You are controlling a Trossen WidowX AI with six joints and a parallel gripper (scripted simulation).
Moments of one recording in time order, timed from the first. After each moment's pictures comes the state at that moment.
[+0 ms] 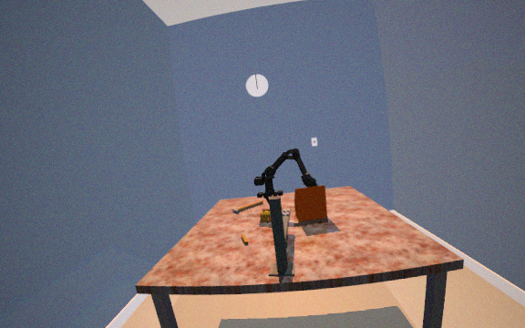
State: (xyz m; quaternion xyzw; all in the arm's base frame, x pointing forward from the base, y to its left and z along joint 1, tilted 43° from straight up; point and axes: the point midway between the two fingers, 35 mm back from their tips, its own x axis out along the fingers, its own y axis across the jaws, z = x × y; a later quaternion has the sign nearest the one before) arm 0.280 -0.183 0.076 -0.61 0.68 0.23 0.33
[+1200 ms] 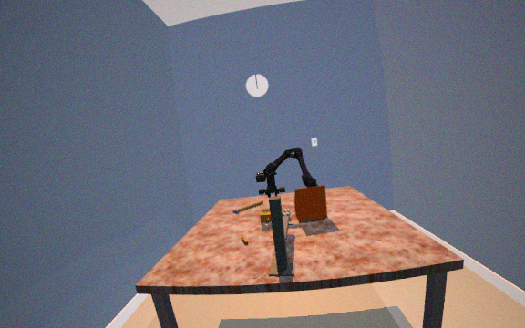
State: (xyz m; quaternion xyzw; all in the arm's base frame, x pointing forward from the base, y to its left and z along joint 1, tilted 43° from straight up) arm 0.265 -0.153 0.085 -0.61 0.68 0.23 0.33
